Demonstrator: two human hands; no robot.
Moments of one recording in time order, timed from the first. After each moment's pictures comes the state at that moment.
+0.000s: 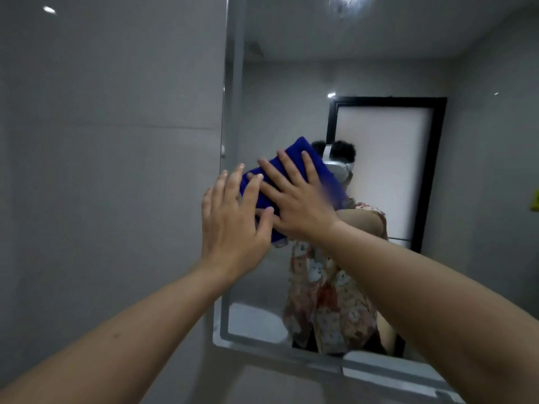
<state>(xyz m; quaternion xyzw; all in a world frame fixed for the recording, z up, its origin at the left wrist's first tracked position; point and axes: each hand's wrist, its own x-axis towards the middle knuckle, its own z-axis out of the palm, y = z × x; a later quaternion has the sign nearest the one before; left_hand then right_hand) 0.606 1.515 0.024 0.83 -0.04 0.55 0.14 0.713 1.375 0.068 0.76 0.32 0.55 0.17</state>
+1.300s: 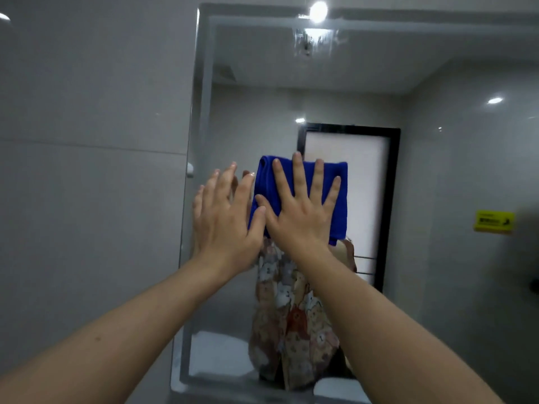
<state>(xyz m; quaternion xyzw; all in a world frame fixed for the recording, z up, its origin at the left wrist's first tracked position) 0.629 1.484 0.072 0.80 -0.09 0.57 0.19 0.718 1.348 0.085 0.79 0.12 0.60 -0.05</state>
